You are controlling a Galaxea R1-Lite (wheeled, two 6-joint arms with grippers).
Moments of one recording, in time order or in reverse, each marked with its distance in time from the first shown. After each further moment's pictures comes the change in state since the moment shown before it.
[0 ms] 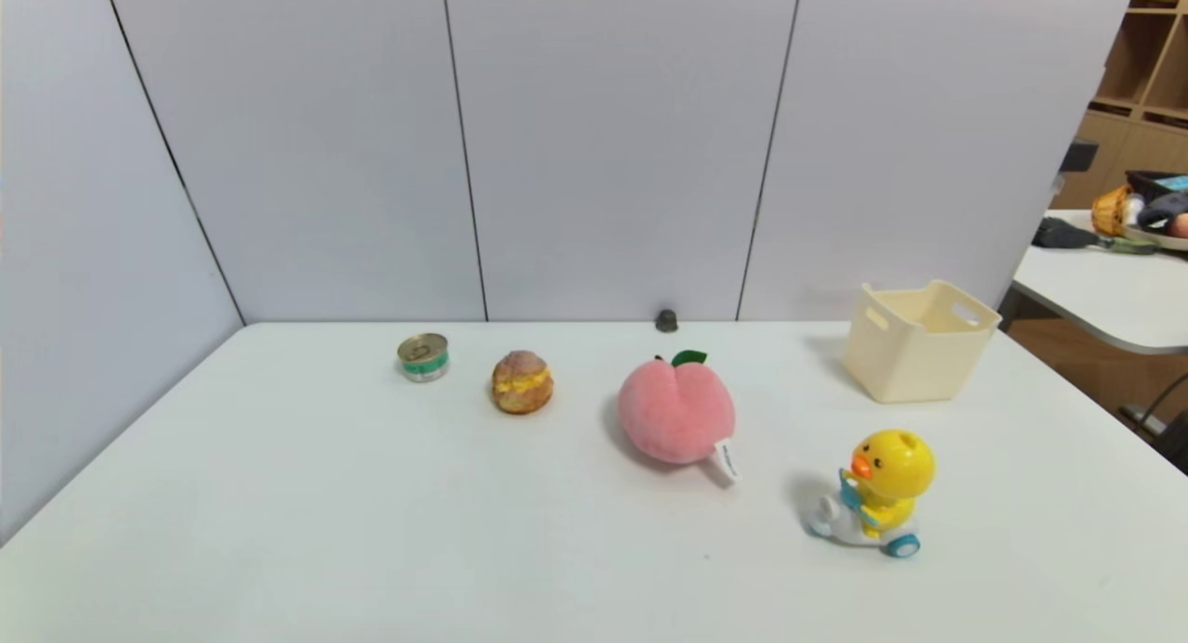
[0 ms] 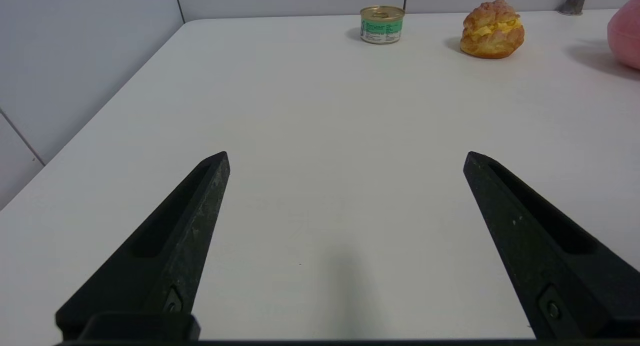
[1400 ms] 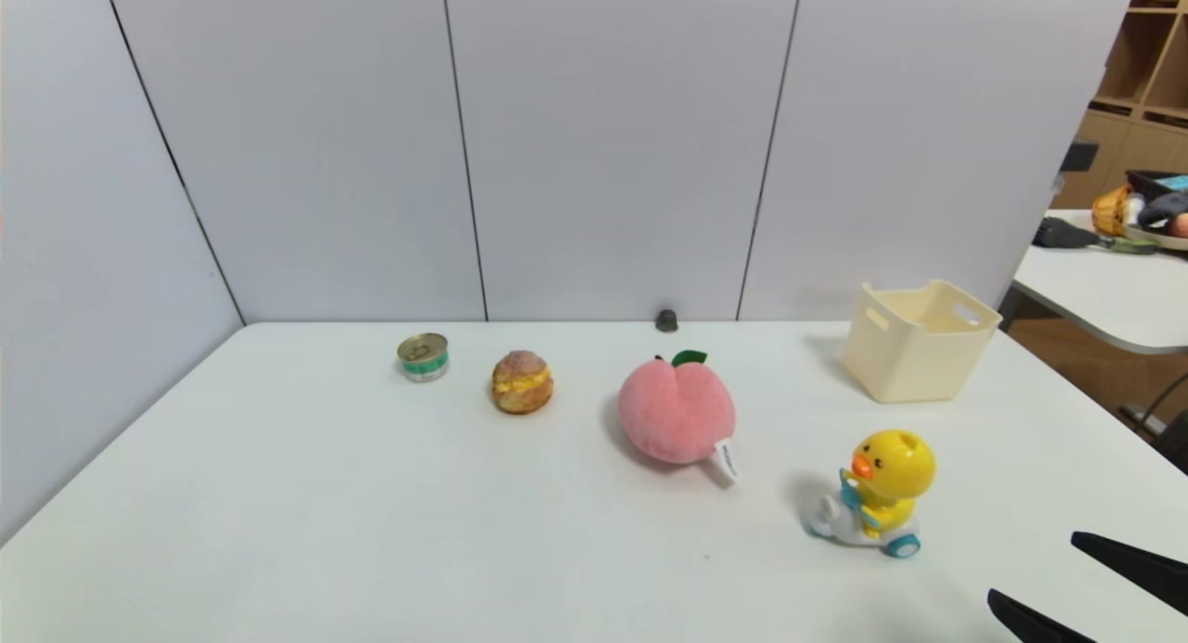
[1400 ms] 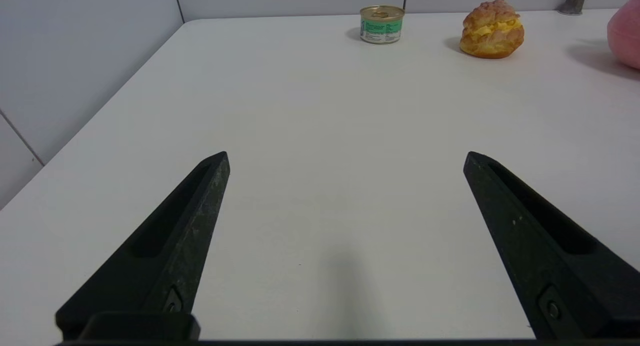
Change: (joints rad) left arm 0.000 0.000 0.000 0.000 0.000 0.000; right arm 0.331 0.696 0.059 -0.598 0.033 0.079
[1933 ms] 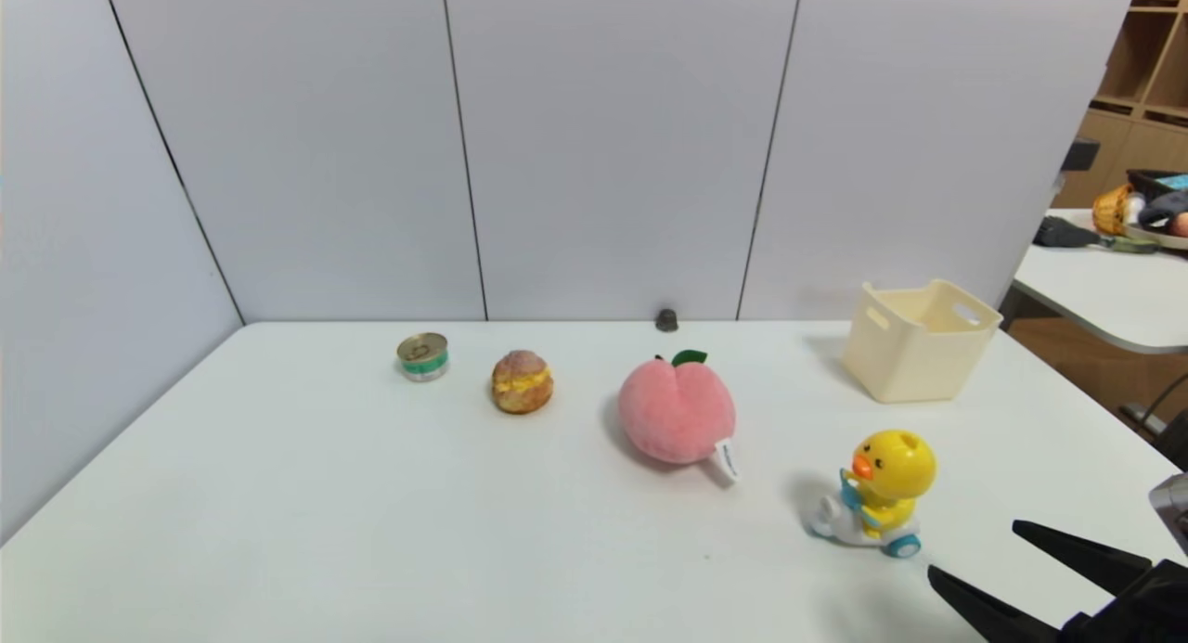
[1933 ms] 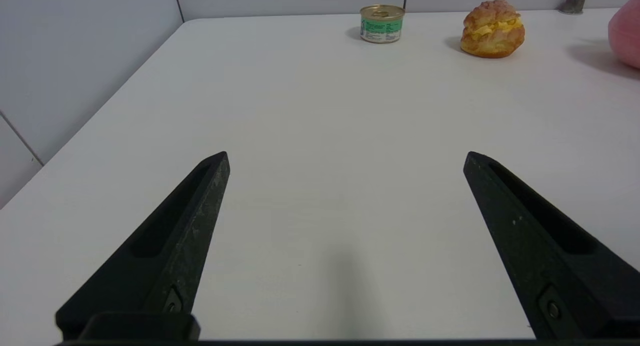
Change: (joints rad) left arm 0.000 0.000 0.000 0.000 0.000 0.000; right arm -0.005 0.250 0.107 -0.317 -0.007 0.006
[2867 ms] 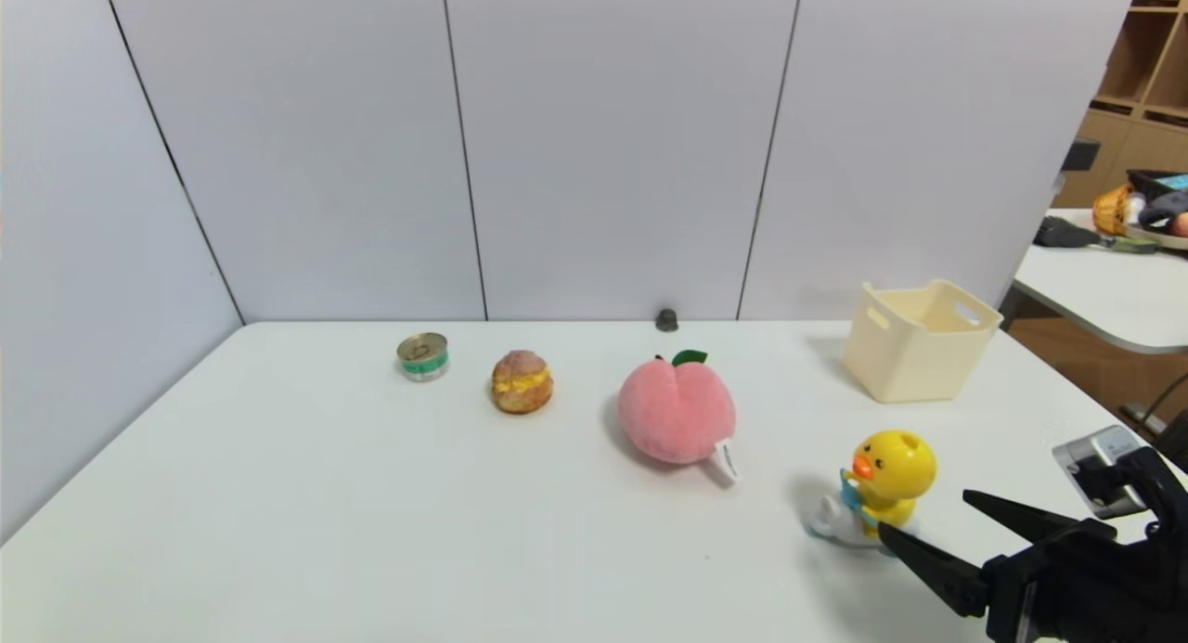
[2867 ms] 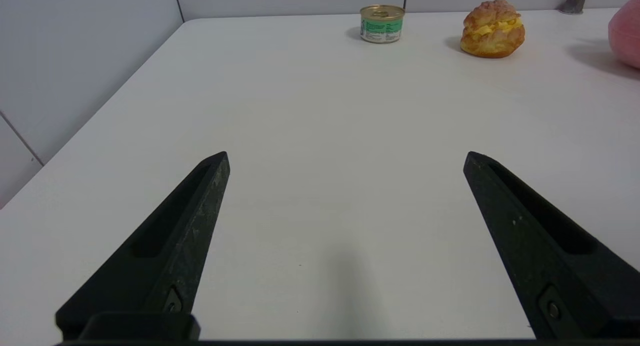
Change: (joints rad) left arm 0.000 0.000 0.000 0.000 0.000 0.000; right arm -0.032 0.281 0.007 -0.266 -0.001 -0.001
